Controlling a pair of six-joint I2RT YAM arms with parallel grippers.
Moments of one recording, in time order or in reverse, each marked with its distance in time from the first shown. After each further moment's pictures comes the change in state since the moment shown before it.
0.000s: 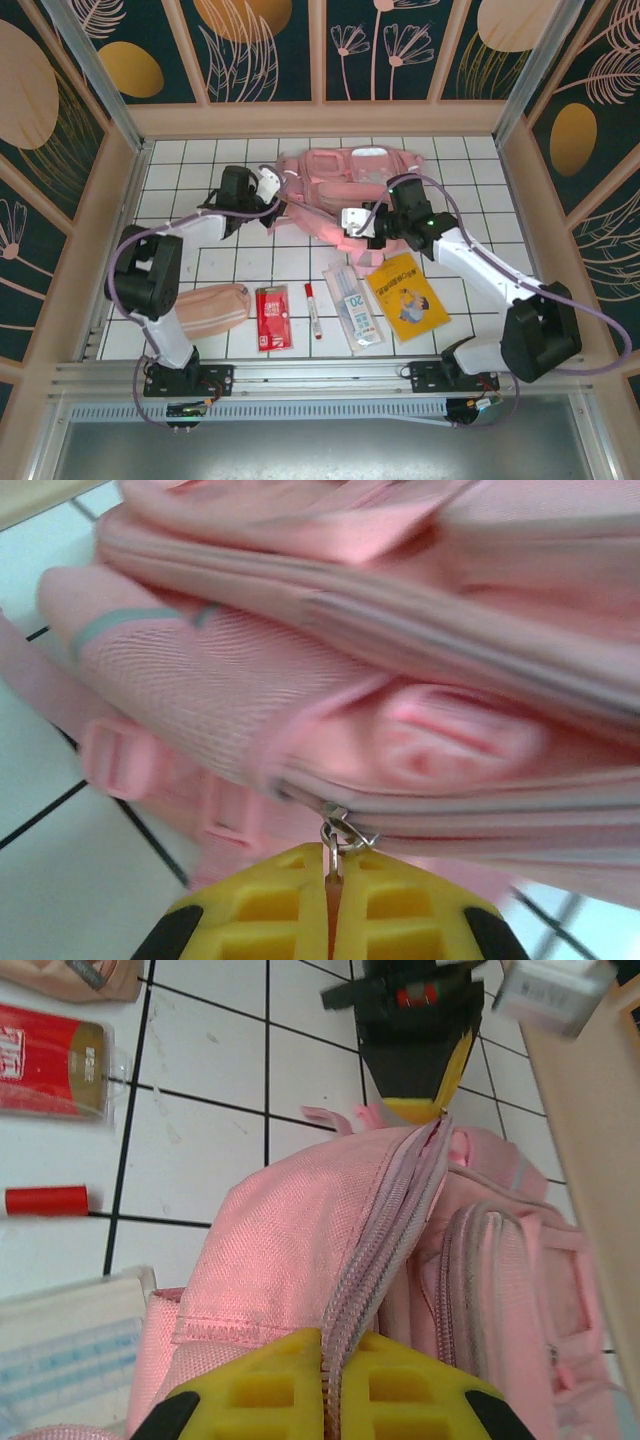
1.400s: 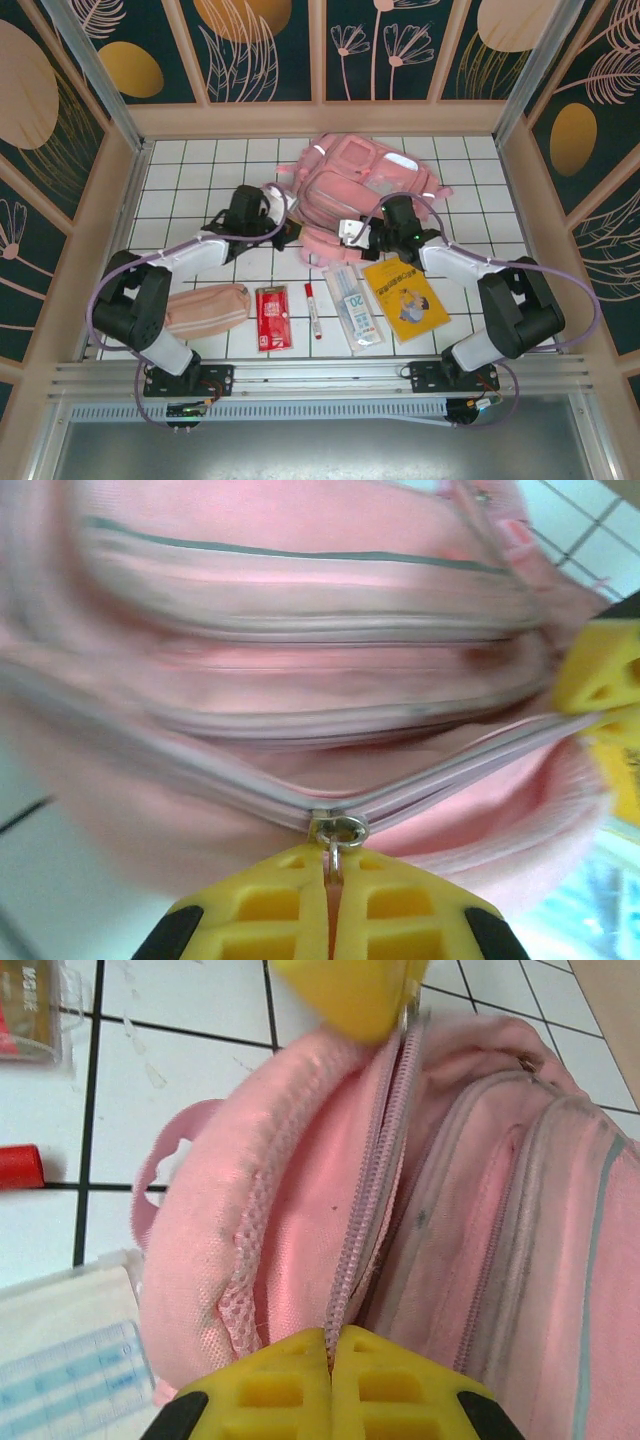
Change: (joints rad) left arm -0.126 -0.254 -0.221 -0.012 0.080 -0.220; right arm -0.015 0.160 -0.192 0.338 0.026 0.117
